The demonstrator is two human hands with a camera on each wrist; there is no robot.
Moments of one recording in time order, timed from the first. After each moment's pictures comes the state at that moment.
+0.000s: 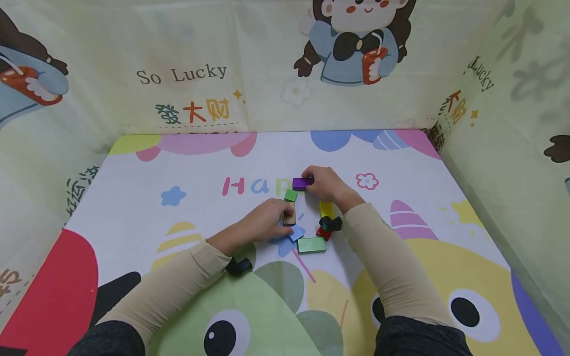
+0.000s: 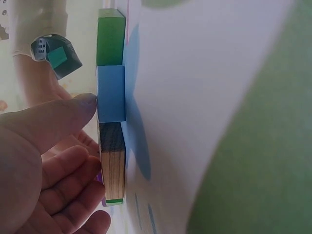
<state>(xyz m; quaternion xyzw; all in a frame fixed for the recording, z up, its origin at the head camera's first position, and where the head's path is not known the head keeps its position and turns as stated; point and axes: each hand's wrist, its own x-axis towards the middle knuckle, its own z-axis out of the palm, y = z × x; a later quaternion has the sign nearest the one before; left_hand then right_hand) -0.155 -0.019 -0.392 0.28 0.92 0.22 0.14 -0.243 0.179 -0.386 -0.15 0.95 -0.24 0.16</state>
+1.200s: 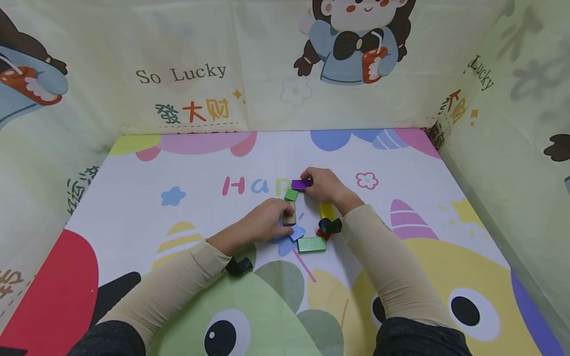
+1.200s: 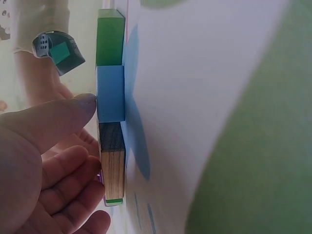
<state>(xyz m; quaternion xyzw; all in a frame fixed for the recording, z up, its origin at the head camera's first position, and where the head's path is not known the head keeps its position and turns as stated) -0.156 -0.020 -0.395 0.29 0.92 0.22 0.13 -0.238 0.175 -0.389 -0.15 0.95 -0.24 0.16</state>
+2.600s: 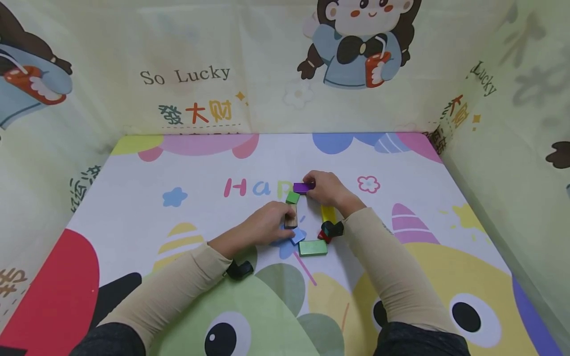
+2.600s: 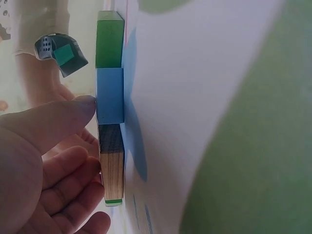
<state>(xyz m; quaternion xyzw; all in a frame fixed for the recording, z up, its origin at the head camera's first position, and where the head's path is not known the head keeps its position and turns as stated) -0.156 -0.023 -0.398 0.30 0.92 0.23 0.12 -0.241 0.175 -0.392 -0.12 0.95 -0.23 0.18</state>
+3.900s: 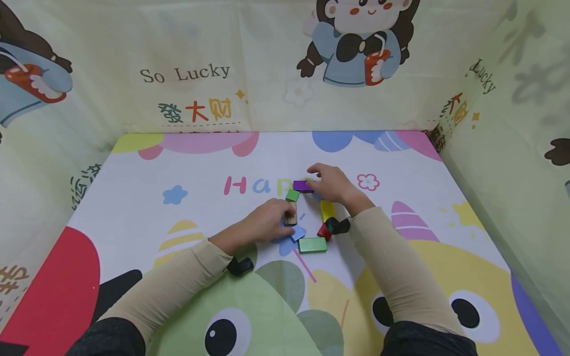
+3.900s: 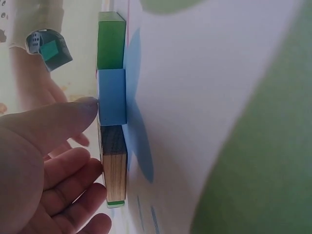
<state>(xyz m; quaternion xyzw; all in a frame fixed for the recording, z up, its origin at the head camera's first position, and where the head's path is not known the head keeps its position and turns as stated) -0.157 -0.021 -0.395 0.30 0.92 0.21 0.12 -0.234 0.190 -0.374 -0.15 0.94 -0.26 0.14</state>
